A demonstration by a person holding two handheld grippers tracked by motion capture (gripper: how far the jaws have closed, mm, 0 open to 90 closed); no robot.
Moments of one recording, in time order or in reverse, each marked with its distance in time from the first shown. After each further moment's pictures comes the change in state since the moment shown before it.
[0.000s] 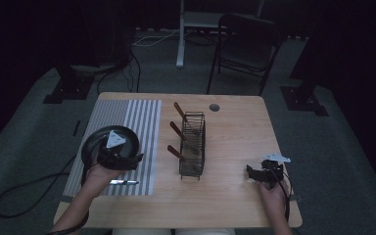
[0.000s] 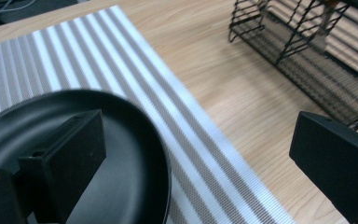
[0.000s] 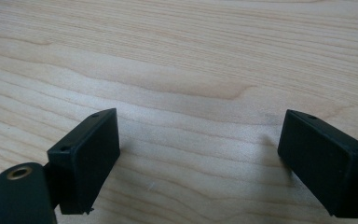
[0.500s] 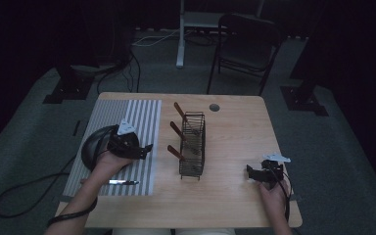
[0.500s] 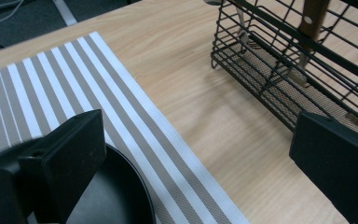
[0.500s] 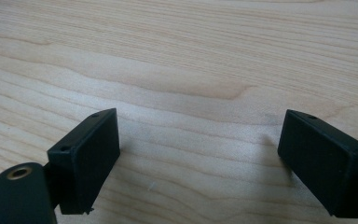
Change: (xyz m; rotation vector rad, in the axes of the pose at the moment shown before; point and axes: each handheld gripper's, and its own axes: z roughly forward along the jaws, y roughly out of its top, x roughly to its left) left arm -0.004 0.040 0.019 0.006 -0.052 0.039; right arm 0.000 0.000 0.000 0.000 0.000 0.000
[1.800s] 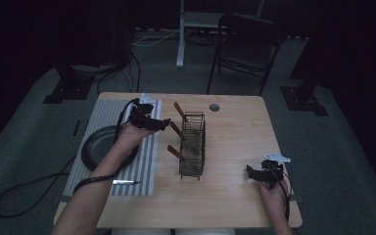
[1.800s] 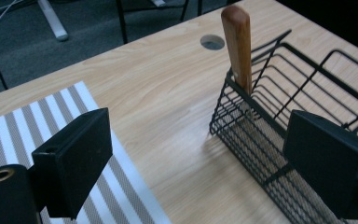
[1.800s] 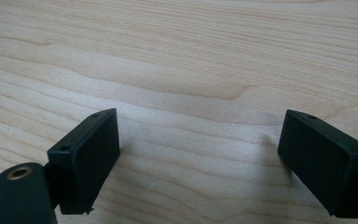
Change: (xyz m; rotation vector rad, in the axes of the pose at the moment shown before) left arm 0.009 0.079 0.056 -0.026 -0.040 -0.046; right arm 0.000 0.000 0.000 0.000 0.000 0.001
